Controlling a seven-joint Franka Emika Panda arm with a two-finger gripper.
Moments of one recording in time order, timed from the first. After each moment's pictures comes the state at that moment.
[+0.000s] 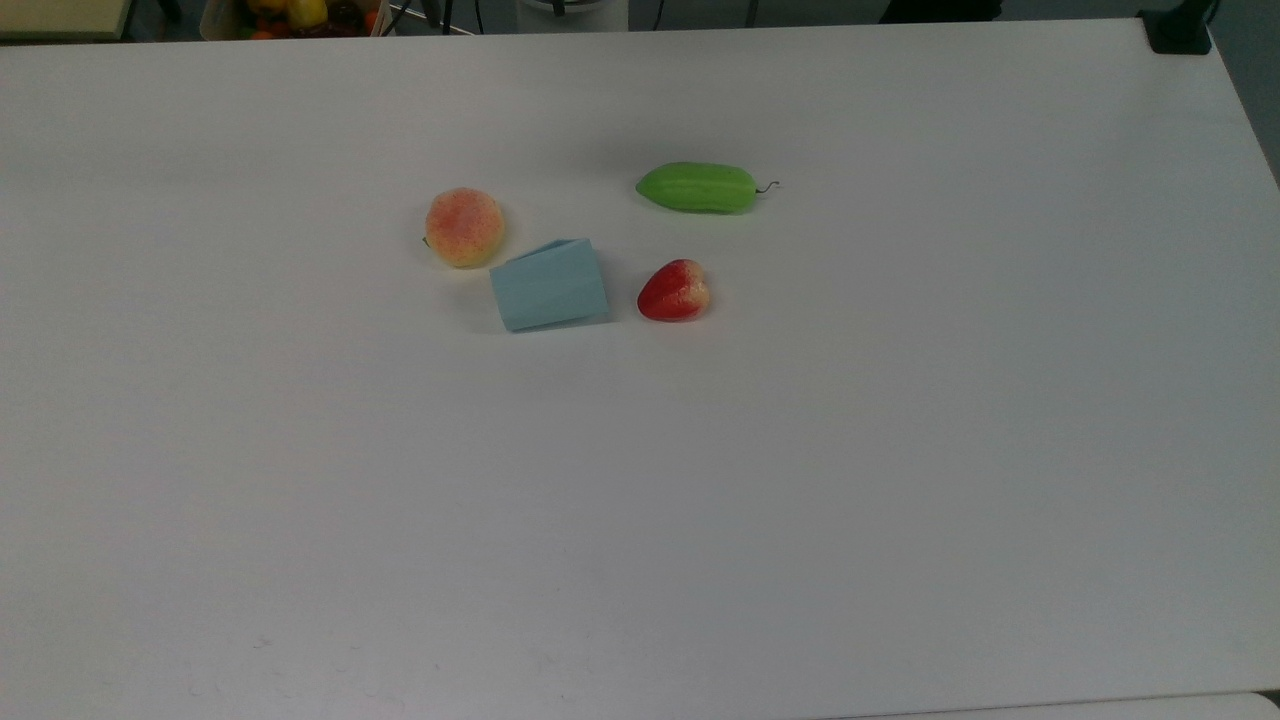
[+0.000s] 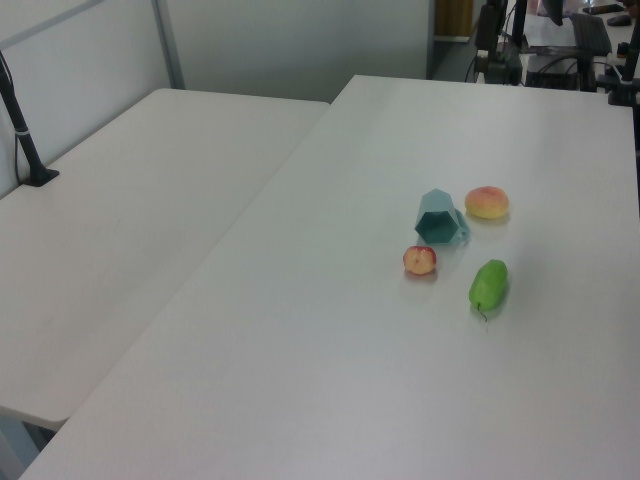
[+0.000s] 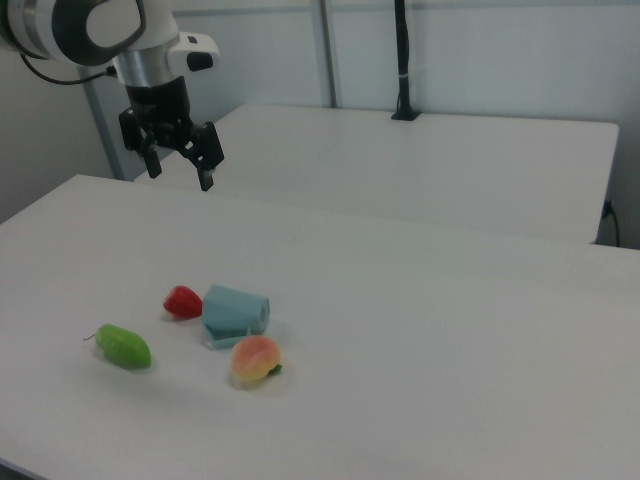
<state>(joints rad) 0.04 -0.01 -0.04 -1.60 0.09 1.66 -0.11</state>
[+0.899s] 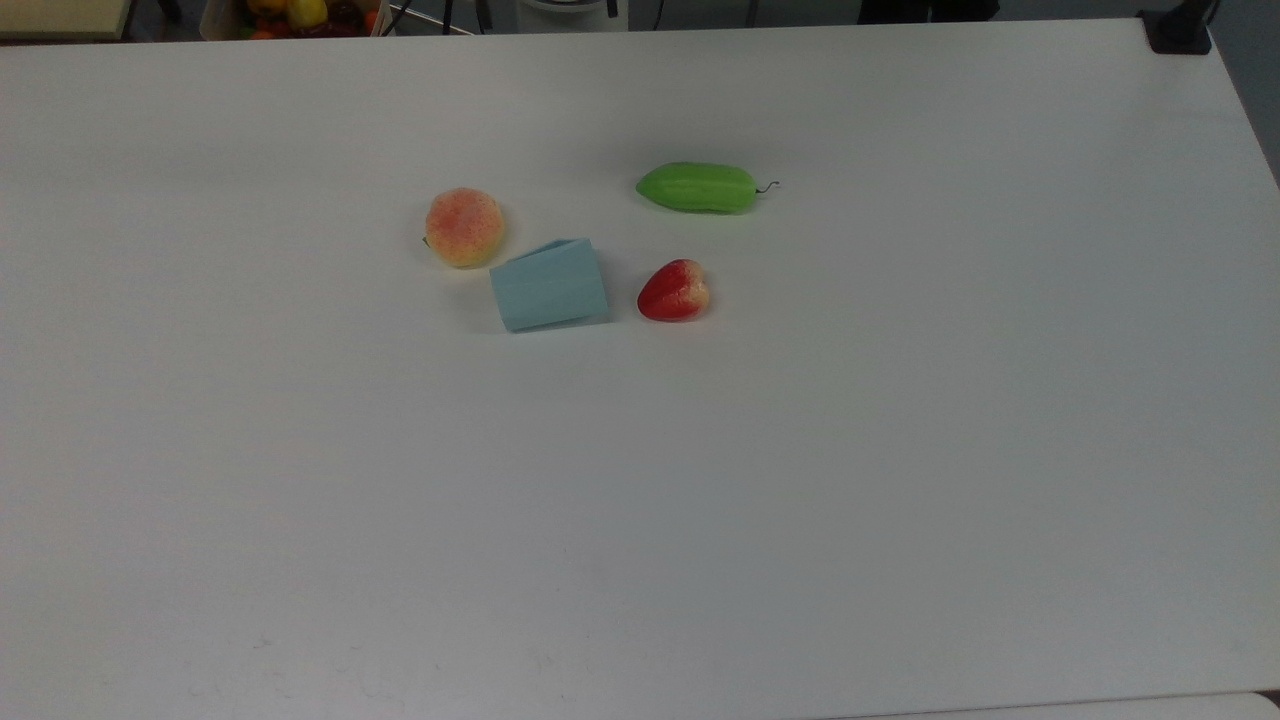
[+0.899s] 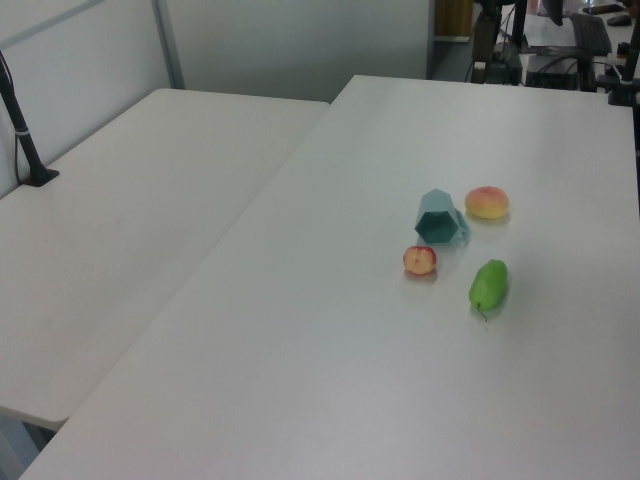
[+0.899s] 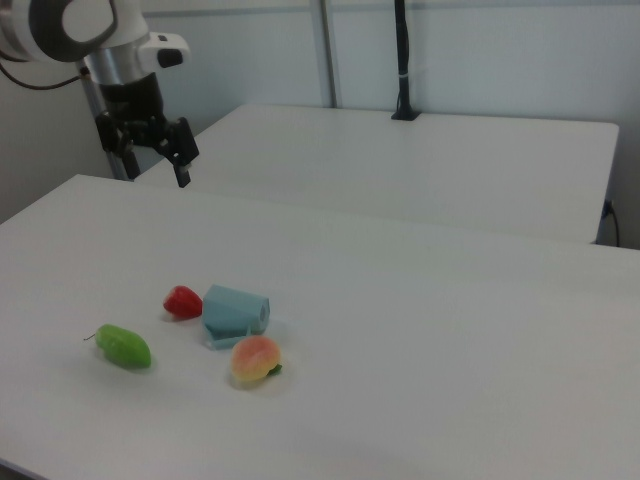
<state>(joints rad) 0.13 -0.01 -0.04 -1.60 0.03 1.66 -0.04</state>
